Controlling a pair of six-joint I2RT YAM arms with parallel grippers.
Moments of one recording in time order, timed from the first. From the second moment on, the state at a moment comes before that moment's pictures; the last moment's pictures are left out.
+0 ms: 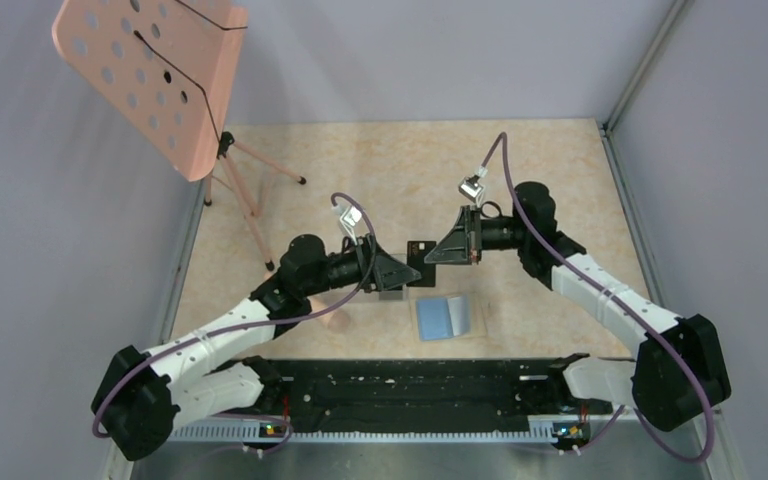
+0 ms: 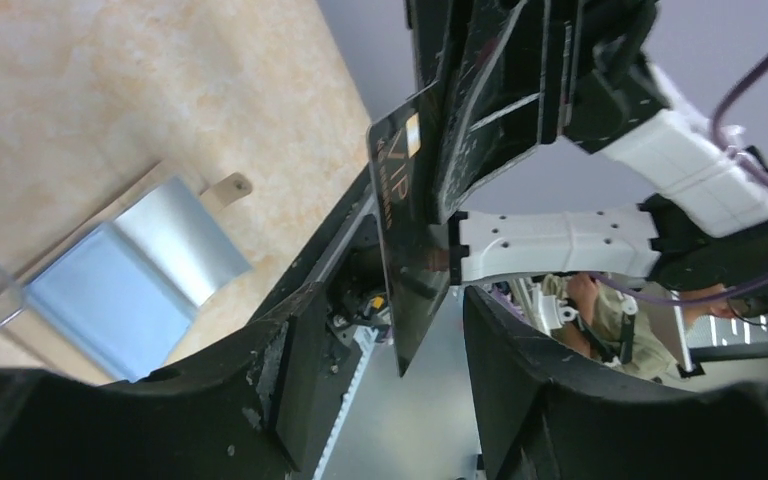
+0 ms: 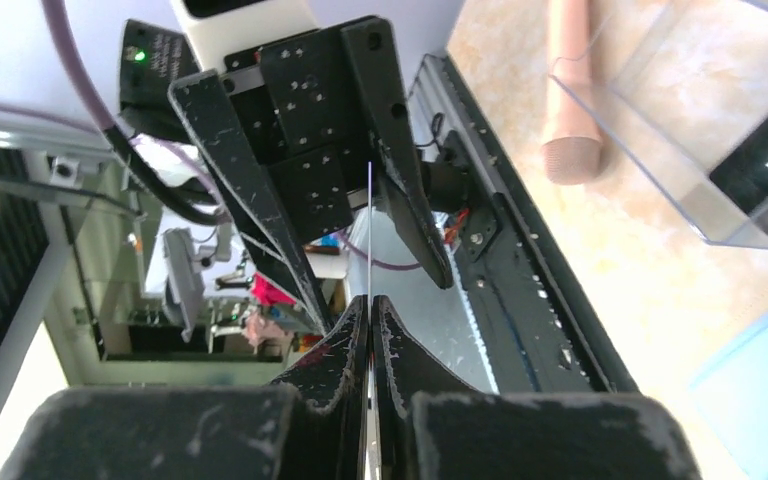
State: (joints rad) left arm -0.73 1.03 0.56 0.41 0.51 -1.05; right arm 0.44 1.21 0.76 0.21 -1.08 1.00
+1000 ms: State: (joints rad) left arm -0.78 1.45 0.79 -0.46 0.00 -0.73; right arm 0.24 1.21 0.74 -0.47 -0.85 0.53
